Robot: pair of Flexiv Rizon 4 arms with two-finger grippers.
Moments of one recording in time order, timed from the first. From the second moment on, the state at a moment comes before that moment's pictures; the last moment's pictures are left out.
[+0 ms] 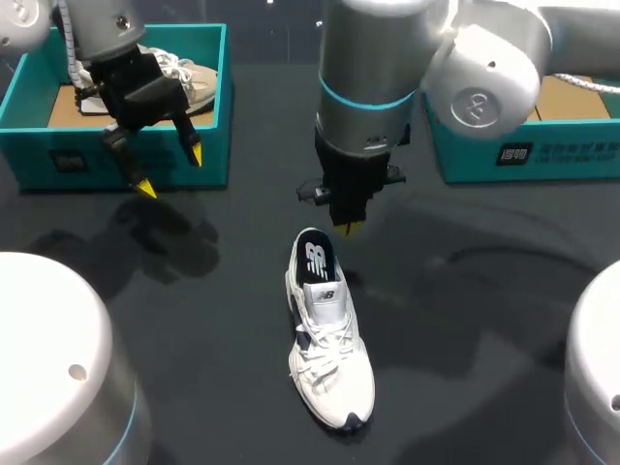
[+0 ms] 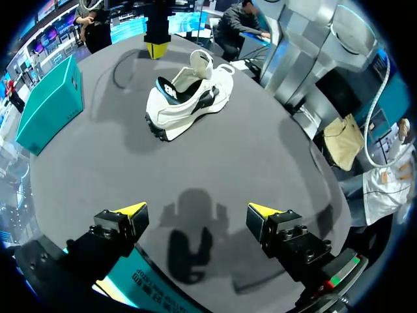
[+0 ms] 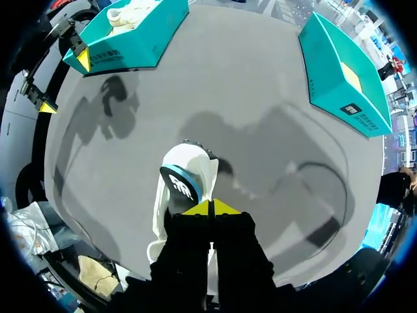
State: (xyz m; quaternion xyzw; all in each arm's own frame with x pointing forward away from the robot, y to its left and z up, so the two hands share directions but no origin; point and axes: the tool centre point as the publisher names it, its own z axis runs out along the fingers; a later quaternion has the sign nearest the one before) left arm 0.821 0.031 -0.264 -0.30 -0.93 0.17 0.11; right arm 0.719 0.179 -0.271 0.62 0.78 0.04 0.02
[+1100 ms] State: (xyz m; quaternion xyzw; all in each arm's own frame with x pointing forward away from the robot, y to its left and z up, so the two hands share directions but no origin) left arm 0.821 0.031 -0.265 -0.30 -0.93 0.17 0.11; right arm 0.722 0.215 -0.288 0.63 0.76 0.08 0.13
